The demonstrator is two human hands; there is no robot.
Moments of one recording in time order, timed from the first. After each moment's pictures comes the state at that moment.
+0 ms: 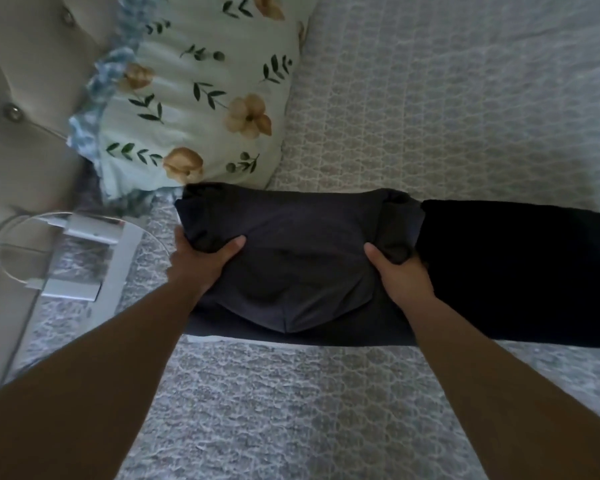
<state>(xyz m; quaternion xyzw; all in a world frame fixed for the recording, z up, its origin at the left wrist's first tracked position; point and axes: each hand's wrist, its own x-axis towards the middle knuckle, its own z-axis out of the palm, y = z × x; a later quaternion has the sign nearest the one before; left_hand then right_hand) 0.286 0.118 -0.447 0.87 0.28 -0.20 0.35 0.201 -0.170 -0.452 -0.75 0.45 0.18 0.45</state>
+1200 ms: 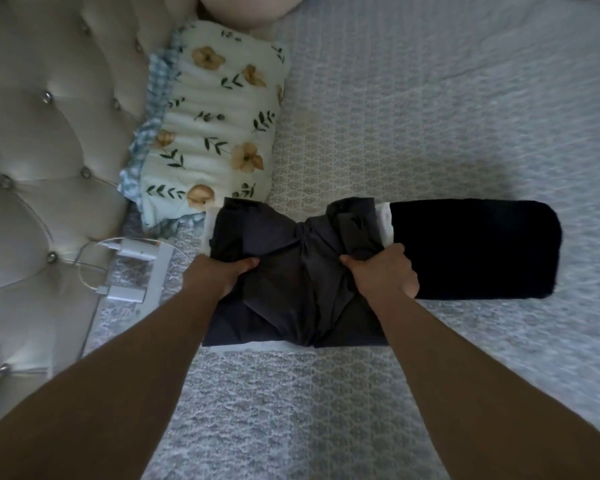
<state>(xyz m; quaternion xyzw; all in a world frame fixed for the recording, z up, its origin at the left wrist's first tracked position) 0.244 0.096 -0.338 0.89 0.24 -0.24 0.29 0.158 -0.139 -0.321 -0.81 0.47 0.14 0.32</state>
